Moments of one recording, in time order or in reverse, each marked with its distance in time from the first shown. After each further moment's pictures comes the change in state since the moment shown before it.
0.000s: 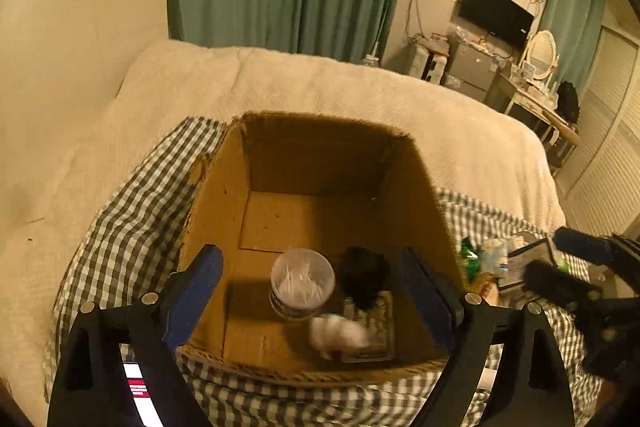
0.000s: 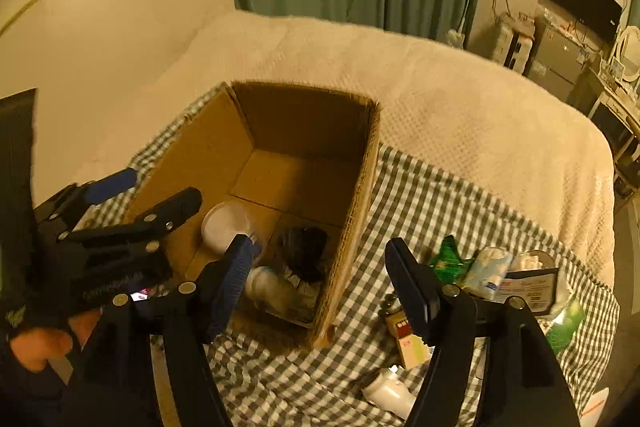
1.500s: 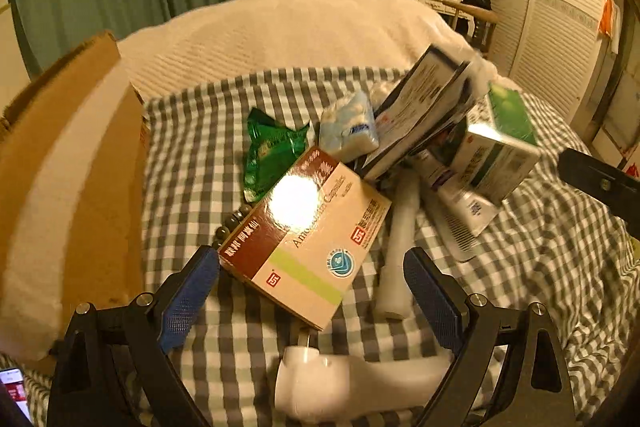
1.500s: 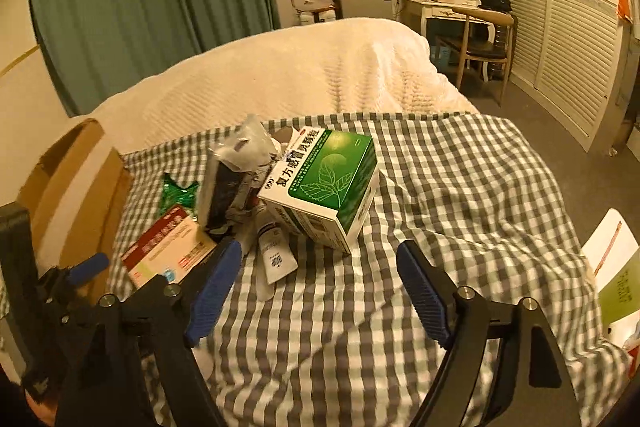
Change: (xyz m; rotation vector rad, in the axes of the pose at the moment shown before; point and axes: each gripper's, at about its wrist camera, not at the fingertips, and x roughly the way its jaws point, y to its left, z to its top) left arm 0.118 -0.228 -0.137 0.384 0.101 -0.174; right arm -0.046 -0.224 -0.214 0.531 -0.176 -0.364
